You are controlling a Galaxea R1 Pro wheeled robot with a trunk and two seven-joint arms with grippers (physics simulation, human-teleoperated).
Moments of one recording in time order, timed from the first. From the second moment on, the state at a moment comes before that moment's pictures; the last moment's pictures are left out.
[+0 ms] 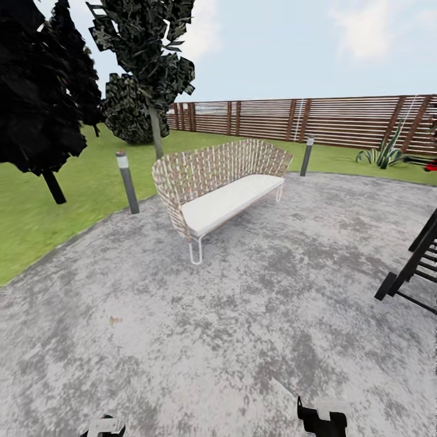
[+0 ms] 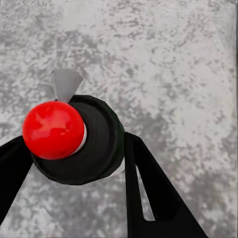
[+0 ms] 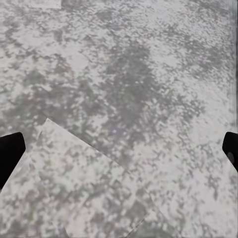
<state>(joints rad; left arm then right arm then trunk) -0.36 0.08 1.04 -0.17 -0.90 -0.47 -0.23 -0.45 -0.02 -0.21 -0.03 0.23 -0.59 -0.25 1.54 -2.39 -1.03</state>
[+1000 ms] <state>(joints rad) -0.36 0.08 1.04 -0.16 -0.90 -0.48 -0.23 -0.45 -0.02 -0.21 -0.03 0.24 -0.59 -0.25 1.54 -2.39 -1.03</state>
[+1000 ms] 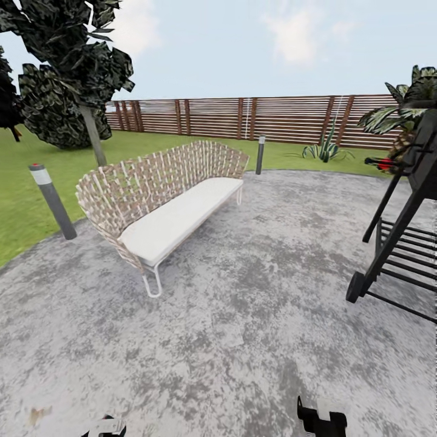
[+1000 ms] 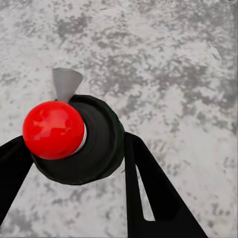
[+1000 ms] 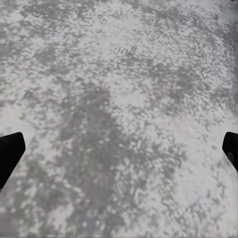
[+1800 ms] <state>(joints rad) -0.36 0.08 1.04 -0.16 -0.90 -0.48 -0.23 -0.44 -0.03 -0.21 -0.03 0.24 -0.59 -0.25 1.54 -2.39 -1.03</state>
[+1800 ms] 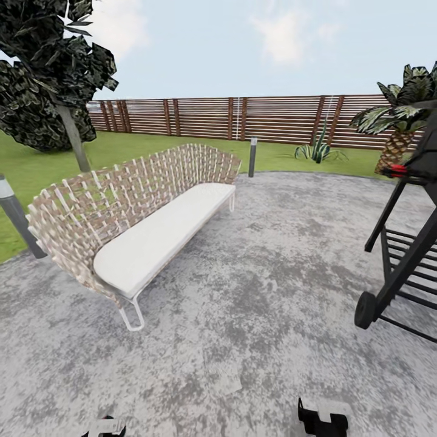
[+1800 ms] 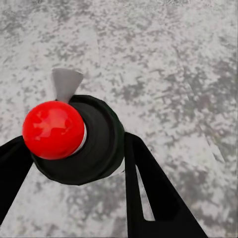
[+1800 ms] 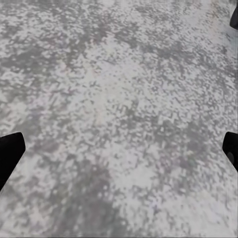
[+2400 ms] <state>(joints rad) -0.36 0.08 1.04 -0.16 -0.90 -0.48 -0.23 -0.44 -0.03 -0.21 -0.03 0.24 -0.59 -0.25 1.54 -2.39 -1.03</state>
